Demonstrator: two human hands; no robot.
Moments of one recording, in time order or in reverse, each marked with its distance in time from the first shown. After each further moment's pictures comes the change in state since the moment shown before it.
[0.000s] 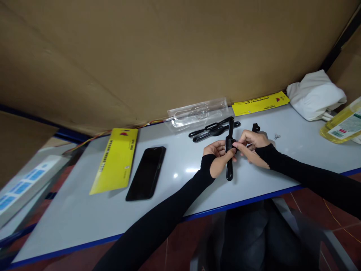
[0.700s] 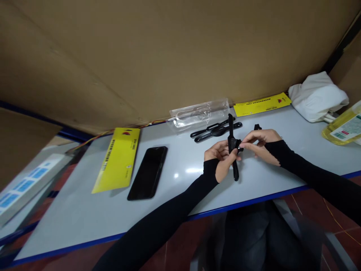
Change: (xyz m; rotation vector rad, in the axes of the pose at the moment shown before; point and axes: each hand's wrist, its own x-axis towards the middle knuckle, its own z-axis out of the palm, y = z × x) left_hand -0.010 -0.006 0.004 0.005 0.051 0.155; right_hand 0.002 -0.013 -0.021 0.039 -0.003 0.135
